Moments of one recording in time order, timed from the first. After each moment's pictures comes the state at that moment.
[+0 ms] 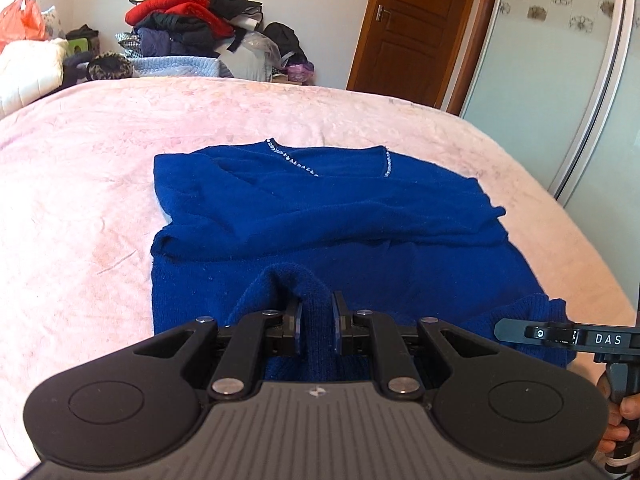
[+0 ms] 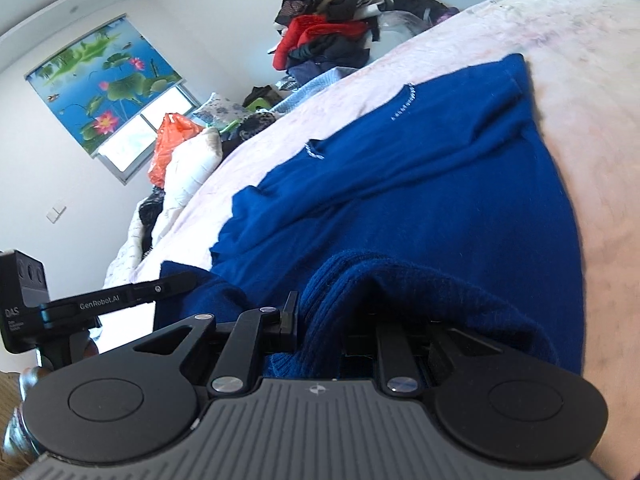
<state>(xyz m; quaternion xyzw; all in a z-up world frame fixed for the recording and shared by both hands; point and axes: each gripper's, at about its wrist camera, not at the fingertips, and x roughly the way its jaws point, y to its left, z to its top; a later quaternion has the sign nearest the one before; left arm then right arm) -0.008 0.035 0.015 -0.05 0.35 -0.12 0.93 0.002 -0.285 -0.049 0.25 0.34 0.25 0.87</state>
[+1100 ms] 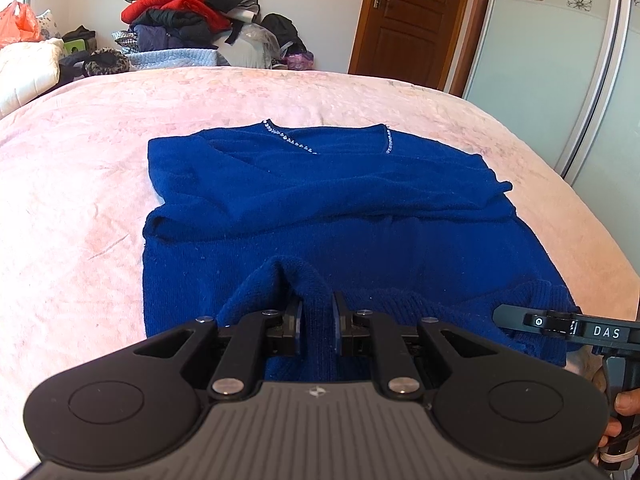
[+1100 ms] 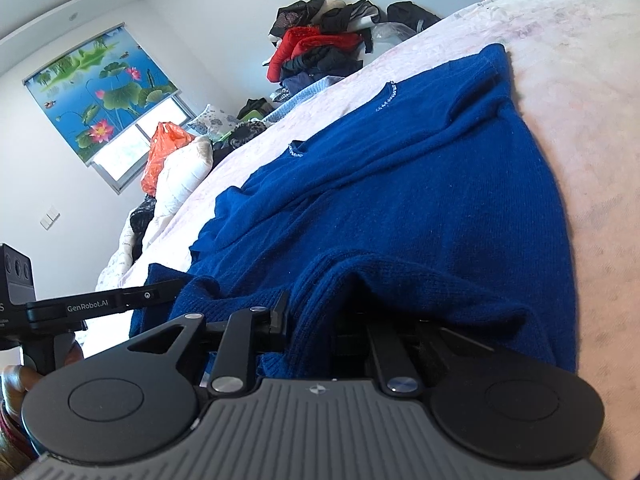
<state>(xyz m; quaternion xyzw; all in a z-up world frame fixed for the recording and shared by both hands) -0.009 0.025 -0.004 -0.03 0.36 -0.12 0.93 0.003 -0.282 -0.081 0.26 0.32 0.25 0.88</state>
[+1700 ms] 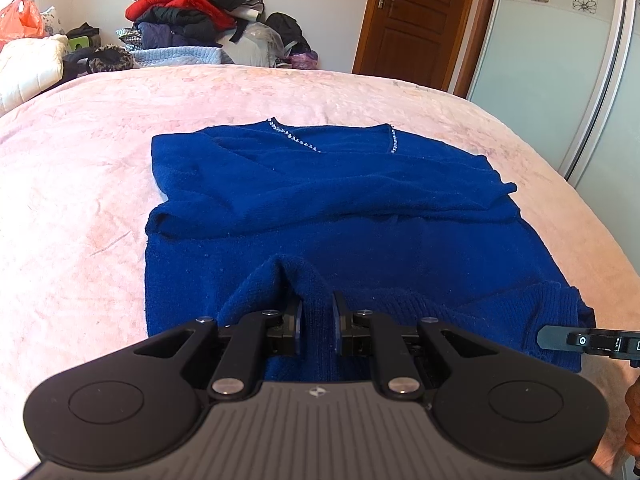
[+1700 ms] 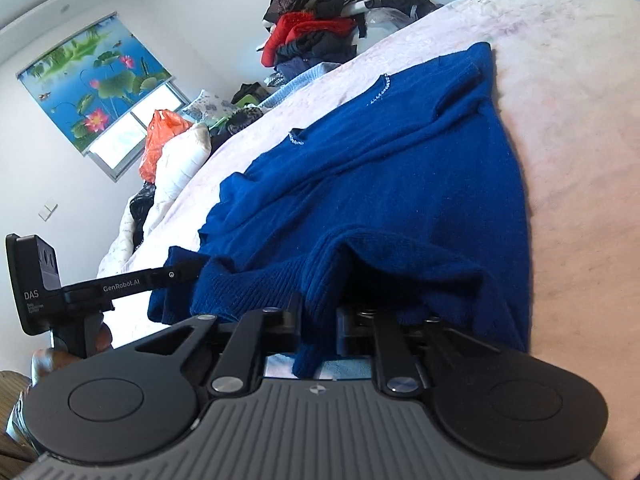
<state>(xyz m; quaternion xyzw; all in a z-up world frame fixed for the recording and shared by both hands) -0.008 0.027 -0.005 -0.03 0.36 -0.11 0.93 -0.023 -0.290 -0.057 0.25 0.34 0.24 0.87</state>
